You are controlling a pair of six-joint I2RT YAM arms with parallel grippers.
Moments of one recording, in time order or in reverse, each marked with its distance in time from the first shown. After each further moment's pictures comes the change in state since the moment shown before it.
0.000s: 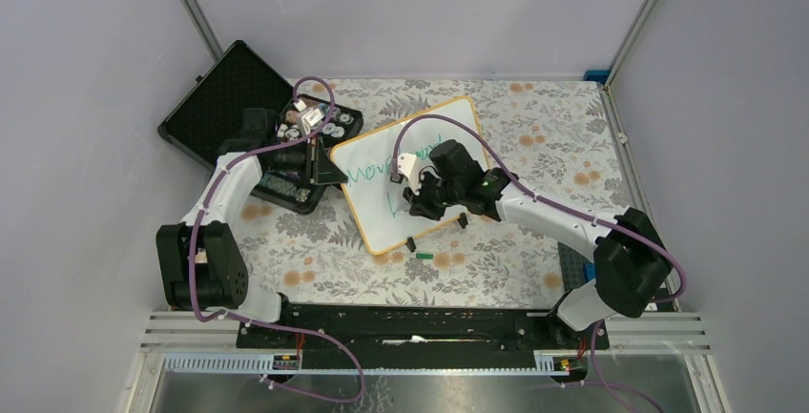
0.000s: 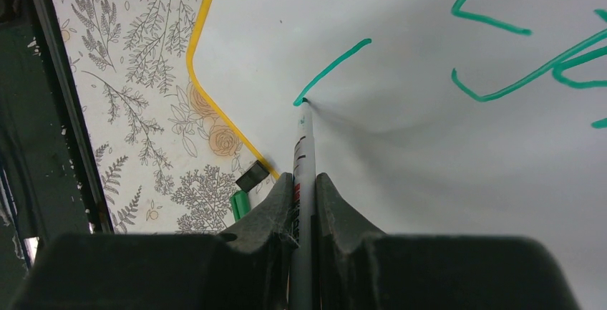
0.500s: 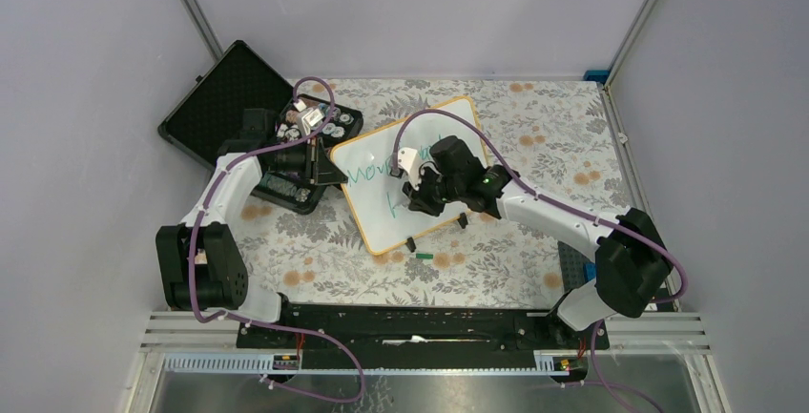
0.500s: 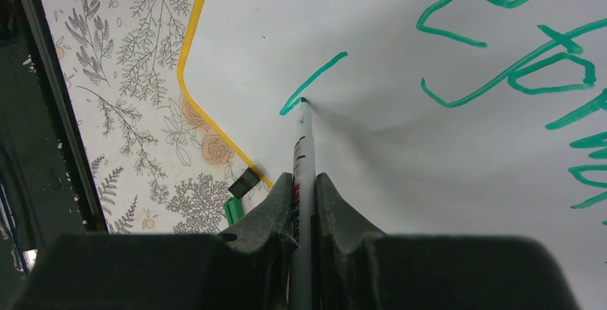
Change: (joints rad) left arm 0.000 -0.006 -0.004 0.002 -0.001 0.000; right arm -0.003 0.000 0.033 -0.005 0.027 0.015
